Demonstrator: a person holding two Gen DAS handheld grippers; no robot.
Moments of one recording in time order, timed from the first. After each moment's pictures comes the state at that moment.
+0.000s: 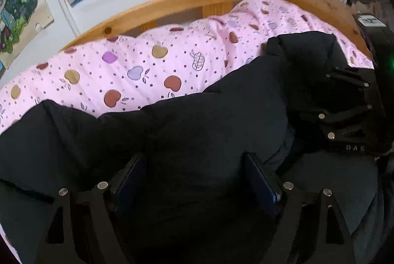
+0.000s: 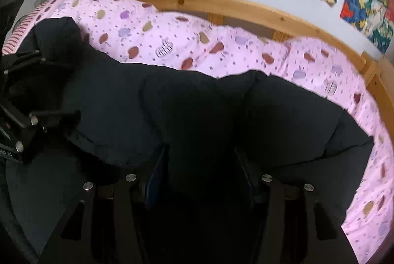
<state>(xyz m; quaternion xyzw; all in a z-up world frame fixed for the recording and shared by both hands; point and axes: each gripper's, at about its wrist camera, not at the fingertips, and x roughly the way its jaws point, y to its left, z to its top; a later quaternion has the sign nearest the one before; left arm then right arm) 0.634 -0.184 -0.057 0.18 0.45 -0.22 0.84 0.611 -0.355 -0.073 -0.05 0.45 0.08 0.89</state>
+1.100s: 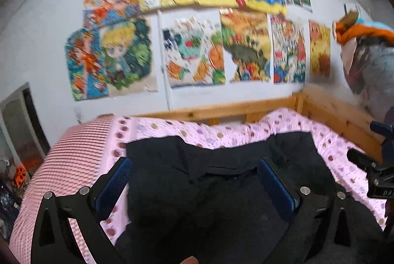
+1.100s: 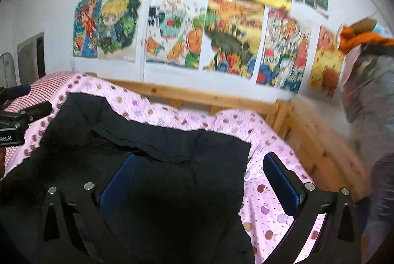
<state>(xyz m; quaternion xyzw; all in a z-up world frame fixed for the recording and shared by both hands) 0.411 -0.079 0.110 0.06 0.19 -0.08 0.98 0.375 -0.324 0.097 -0.07 0.21 -0.06 0.97</state>
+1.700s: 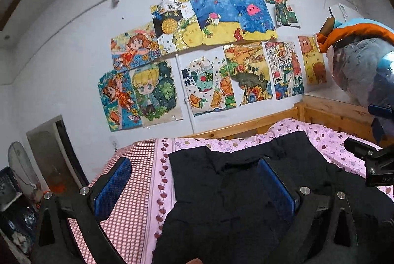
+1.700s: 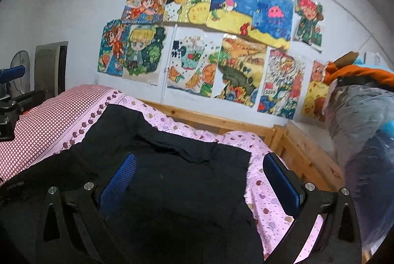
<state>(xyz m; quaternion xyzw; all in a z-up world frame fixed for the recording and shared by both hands) 0.247 -0.045 0.134 0.12 0.09 -0.04 0.99 0.243 -0.275 0.118 -0.10 0.14 -0.06 0.98</state>
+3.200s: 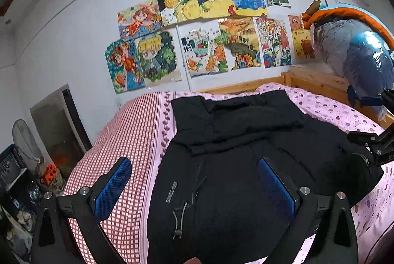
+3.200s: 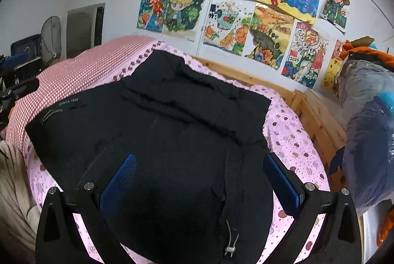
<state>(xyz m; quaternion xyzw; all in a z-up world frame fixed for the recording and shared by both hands) 0.108 -0.009 0.081 0.11 0.18 -0.04 0.98 0.115 -0.276 0.076 -0.14 0.27 0.04 0.95</state>
